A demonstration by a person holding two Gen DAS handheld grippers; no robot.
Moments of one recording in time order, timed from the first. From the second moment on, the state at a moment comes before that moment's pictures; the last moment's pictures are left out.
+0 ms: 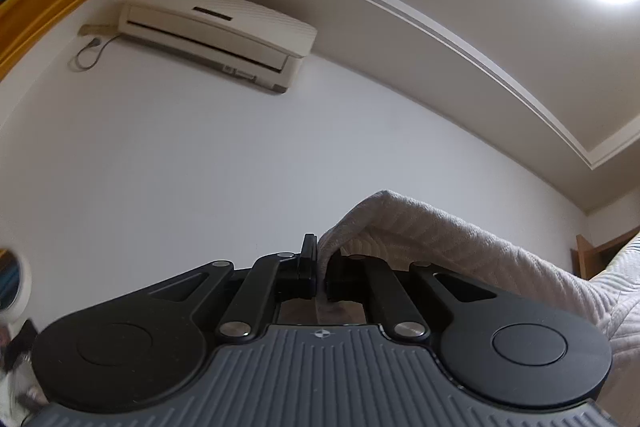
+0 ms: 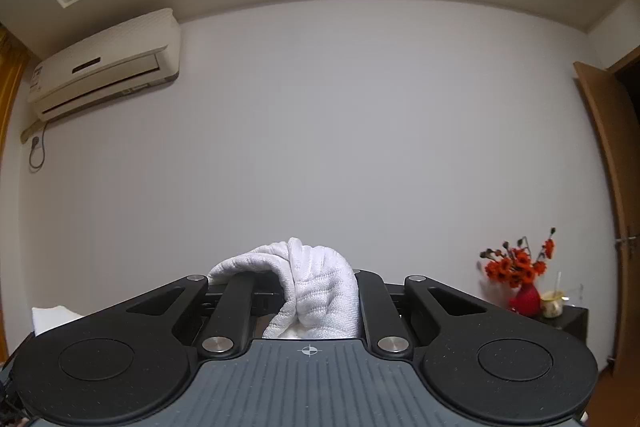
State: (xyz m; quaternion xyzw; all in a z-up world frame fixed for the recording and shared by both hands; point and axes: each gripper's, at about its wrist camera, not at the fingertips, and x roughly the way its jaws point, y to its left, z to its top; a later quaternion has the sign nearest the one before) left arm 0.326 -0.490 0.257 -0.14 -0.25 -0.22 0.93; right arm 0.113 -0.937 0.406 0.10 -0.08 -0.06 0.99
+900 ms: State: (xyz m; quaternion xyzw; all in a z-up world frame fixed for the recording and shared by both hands) left arm 0.587 -0.803 0.206 -0.02 -0.13 0.06 0.99; right arm 0.655 -1.250 0.336 0.11 0.09 0.07 0.99
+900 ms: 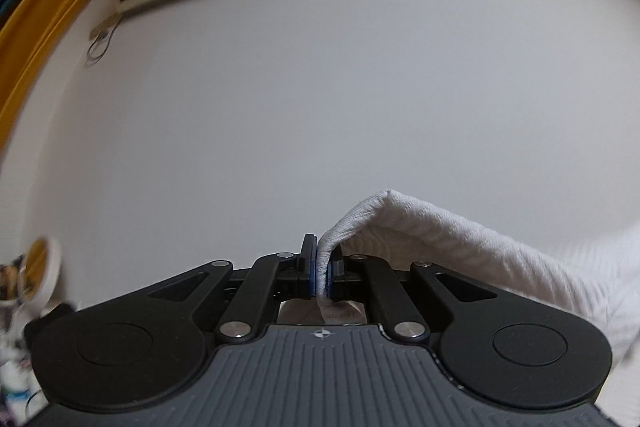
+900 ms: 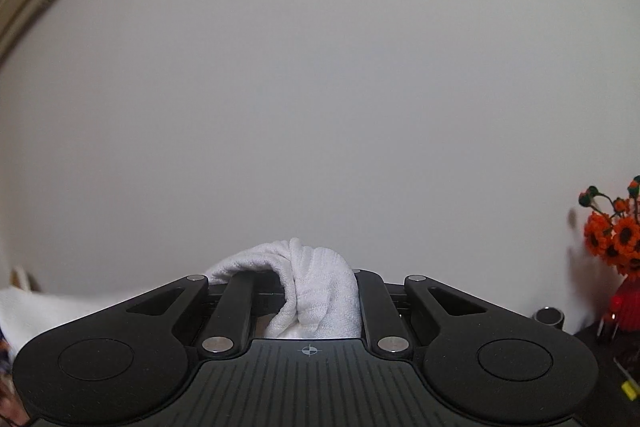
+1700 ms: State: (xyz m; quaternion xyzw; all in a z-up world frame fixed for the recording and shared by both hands) left arm 0.556 -0.821 -0.060 0.14 0.30 -0.02 0.94; right arm 0.616 -1.254 -0.022 0.27 0.39 0.00 0.88
